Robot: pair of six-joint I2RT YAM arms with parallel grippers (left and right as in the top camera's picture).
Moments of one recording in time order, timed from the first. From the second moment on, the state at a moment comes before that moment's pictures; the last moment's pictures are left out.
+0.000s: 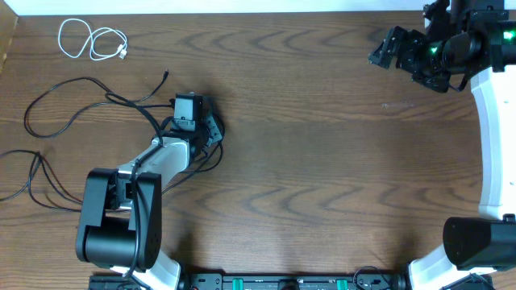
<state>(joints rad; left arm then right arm) -0.13 1.77 0.85 -0.10 0.04 -0.54 0.01 1.76 1.99 -1.31 -0.32 0.39</state>
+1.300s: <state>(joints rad) -0.13 1.57 0.84 -0.22 0.07 -0.50 0.01 1.76 1.99 -1.32 -0.32 0.39</state>
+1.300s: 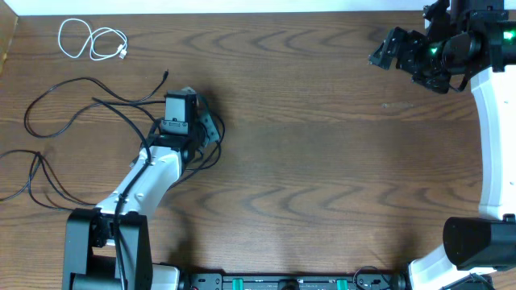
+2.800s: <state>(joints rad) -0.26 1.57 0.85 -0.56 0.00 0.22 0.01 1.76 1.99 -1.32 -0.32 0.39</state>
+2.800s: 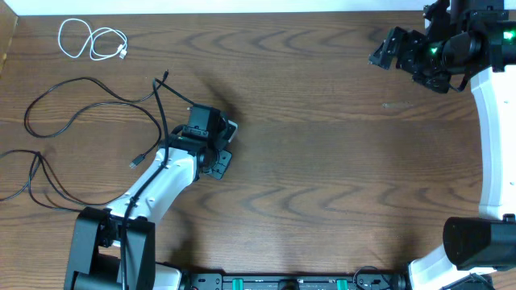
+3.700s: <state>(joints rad) -0.26 1.64 0.85 -0.46 -0.04 0.20 0.01 1.76 1.99 -1.33 -0.32 0.39</state>
